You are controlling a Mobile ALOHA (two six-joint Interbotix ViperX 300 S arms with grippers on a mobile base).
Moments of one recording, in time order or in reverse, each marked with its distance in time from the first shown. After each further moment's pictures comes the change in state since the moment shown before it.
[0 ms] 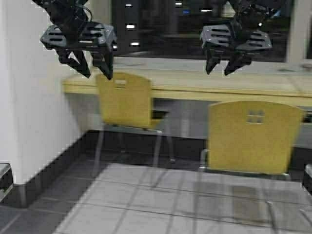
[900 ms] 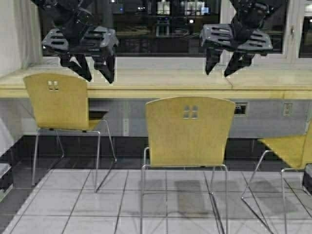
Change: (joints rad) left arm -0.002 0.020 0.000 -0.003 0.002 -0.002; right arm 0.005 -0.003 0.006 0.000 0.035 0.074
